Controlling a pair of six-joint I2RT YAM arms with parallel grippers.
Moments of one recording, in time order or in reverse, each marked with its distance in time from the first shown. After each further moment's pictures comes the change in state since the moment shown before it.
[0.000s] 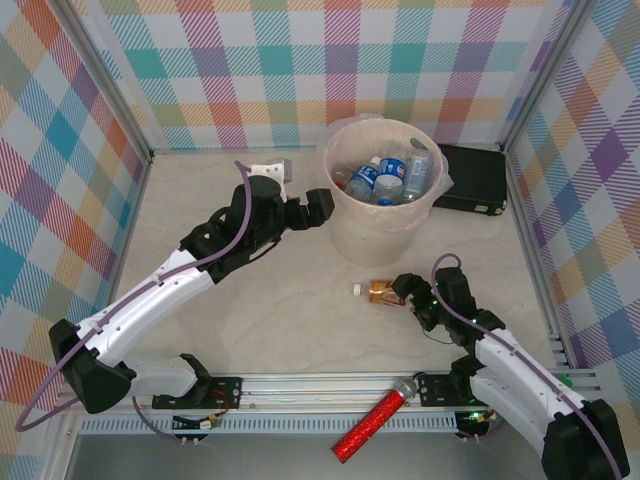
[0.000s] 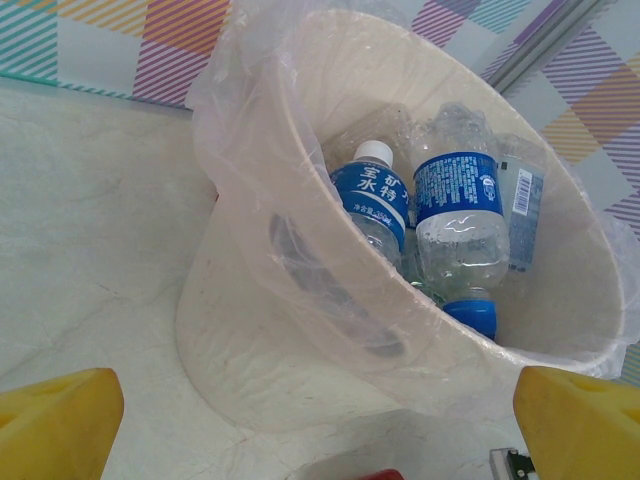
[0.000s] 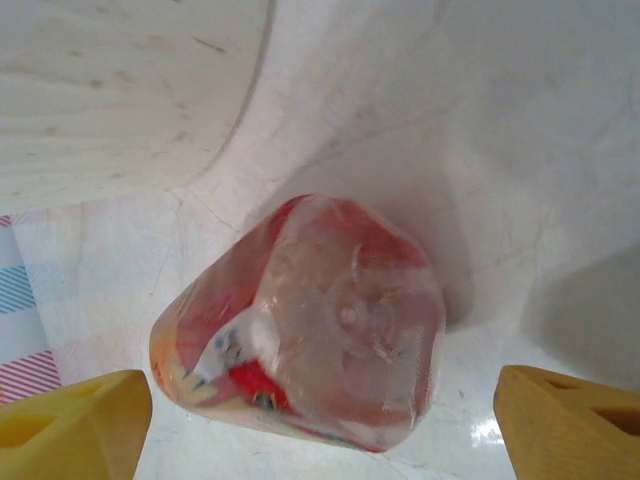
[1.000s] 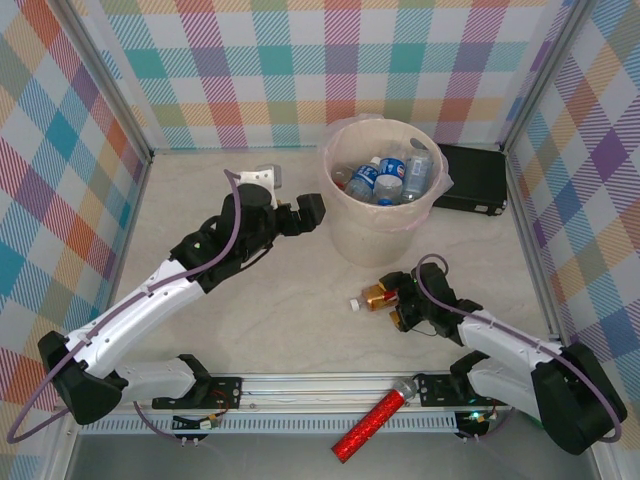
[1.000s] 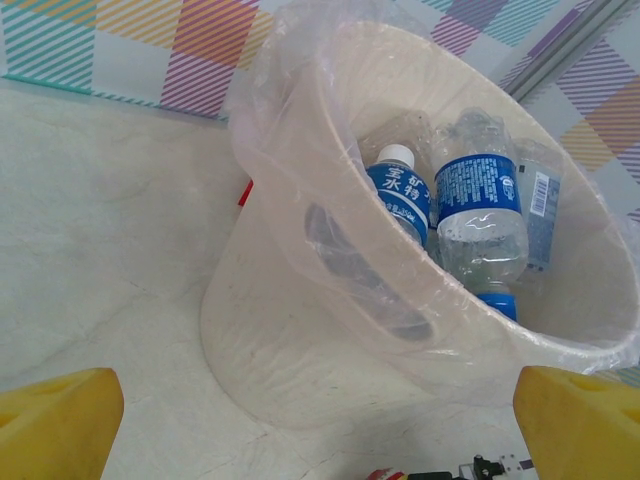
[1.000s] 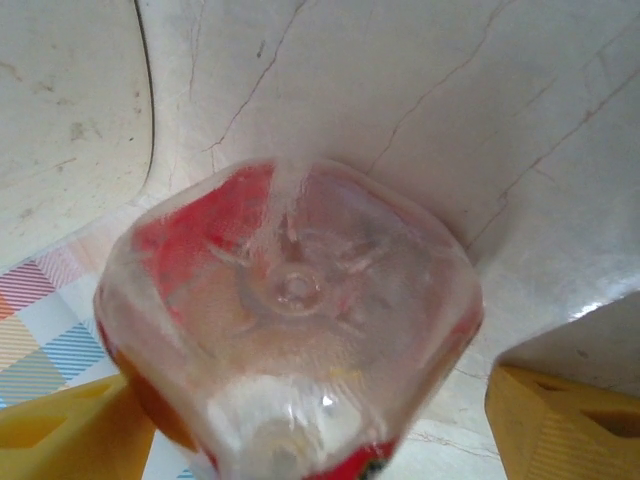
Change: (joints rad) left arm 0.000 -0.074 -0.064 0.000 -0.040 0.001; right arm 0.145 0.282 0.030 0.211 0.026 0.419
